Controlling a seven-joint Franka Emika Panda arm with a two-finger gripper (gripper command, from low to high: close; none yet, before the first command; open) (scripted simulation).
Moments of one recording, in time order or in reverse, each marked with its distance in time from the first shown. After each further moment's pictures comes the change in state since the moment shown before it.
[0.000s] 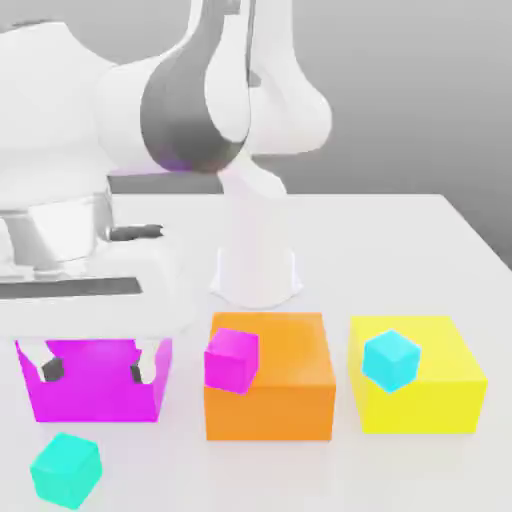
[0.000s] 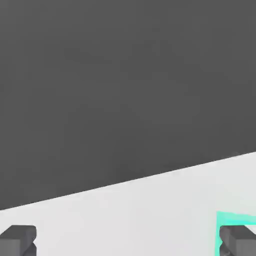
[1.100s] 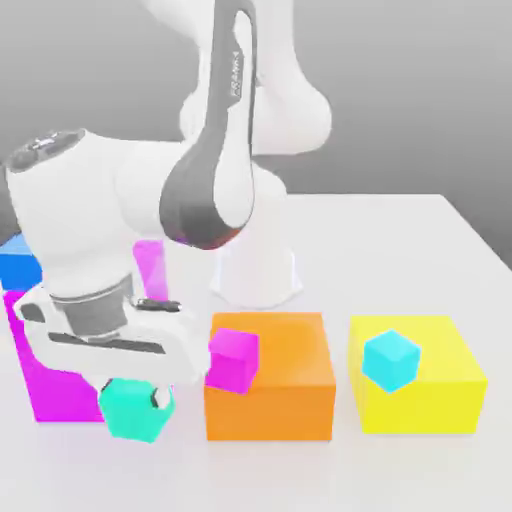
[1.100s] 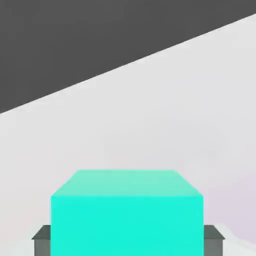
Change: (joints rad) arm 0.039 -0.101 0.034 -0.168 -0.048 -0.083 0.157
